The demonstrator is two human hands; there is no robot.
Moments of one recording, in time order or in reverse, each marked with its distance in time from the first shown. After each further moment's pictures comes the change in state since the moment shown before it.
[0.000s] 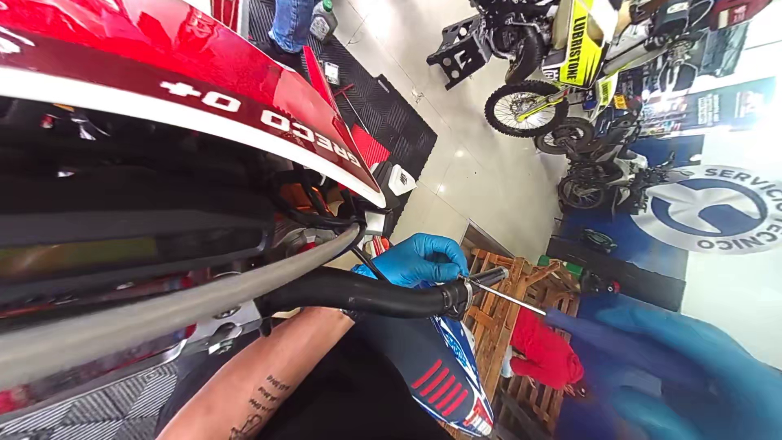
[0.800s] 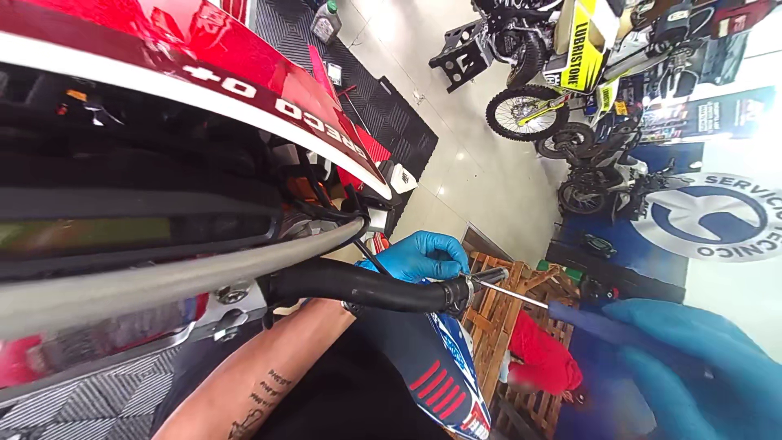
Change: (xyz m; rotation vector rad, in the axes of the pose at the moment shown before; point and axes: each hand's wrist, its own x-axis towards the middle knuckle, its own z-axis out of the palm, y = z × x) left_hand 0.006 -0.002 -0.004 0.001 -0.020 0.017; right_hand 0.006 0.015 -0.004 0.026 -0.003 -0.039
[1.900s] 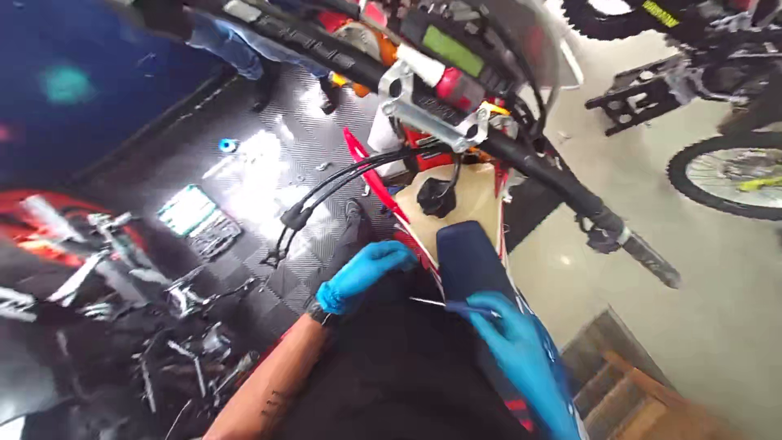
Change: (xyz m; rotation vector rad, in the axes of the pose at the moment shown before) left_hand -0.299 -0.001 0.112 0.793 1.007 -0.244; right_hand -0.126 -0.018 0.267 0.732 -0.282 0.147
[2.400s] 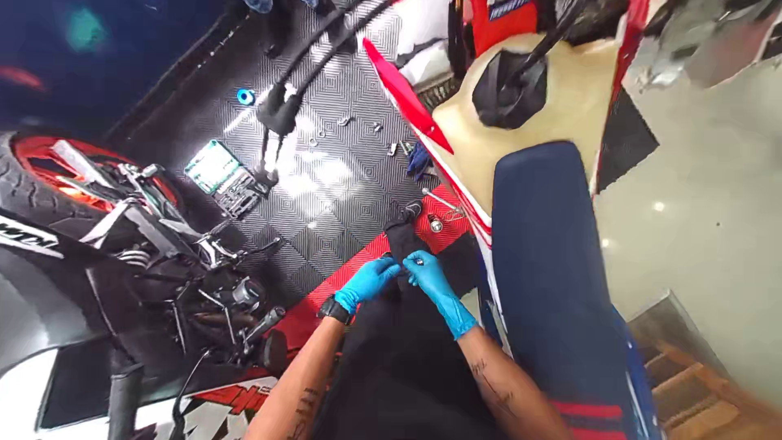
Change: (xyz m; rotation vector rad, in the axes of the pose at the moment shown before) left_hand -0.083 -0.282 -0.010 0.415 0.072 -0.493; right_hand 0.016 0.201 0.279 0.254 -0.356 0.617
